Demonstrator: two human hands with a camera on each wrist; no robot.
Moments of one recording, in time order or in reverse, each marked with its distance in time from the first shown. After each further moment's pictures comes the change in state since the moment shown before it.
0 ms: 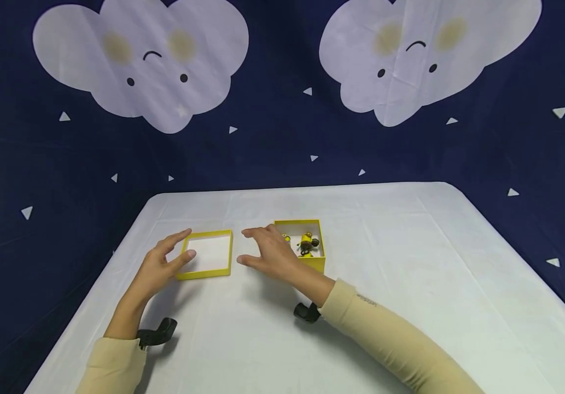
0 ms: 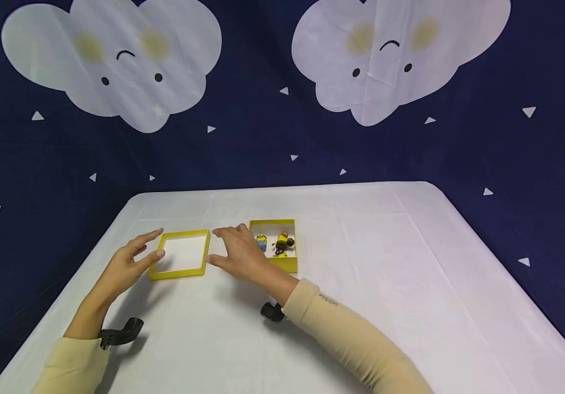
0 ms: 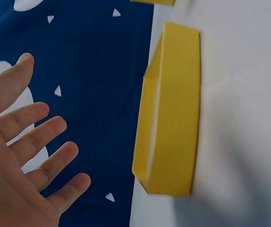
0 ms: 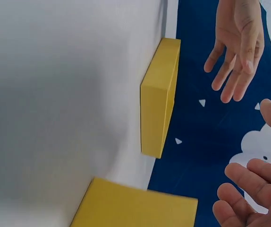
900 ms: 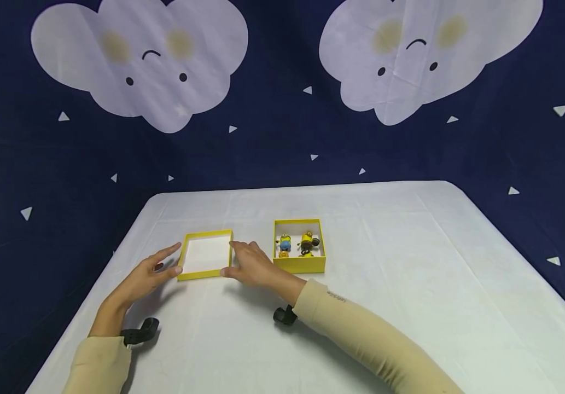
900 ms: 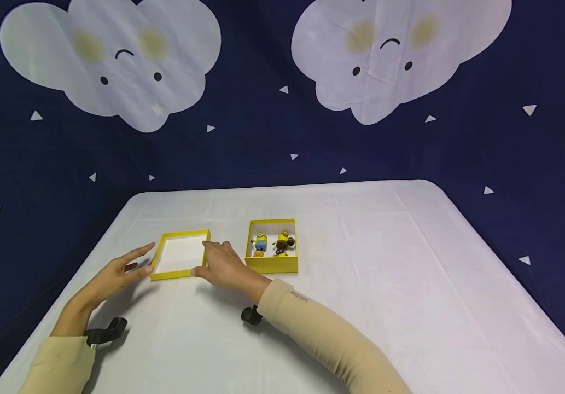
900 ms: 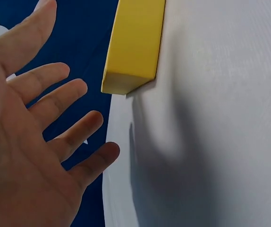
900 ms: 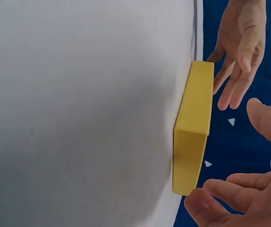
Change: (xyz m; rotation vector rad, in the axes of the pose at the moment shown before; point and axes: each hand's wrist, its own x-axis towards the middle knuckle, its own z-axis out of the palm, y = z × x) left_hand 0.002 -0.052 -0.013 0.025 -0.237 -0.125; right_hand 0.019 -0.016 0.047 0.020 -0.254 0.154
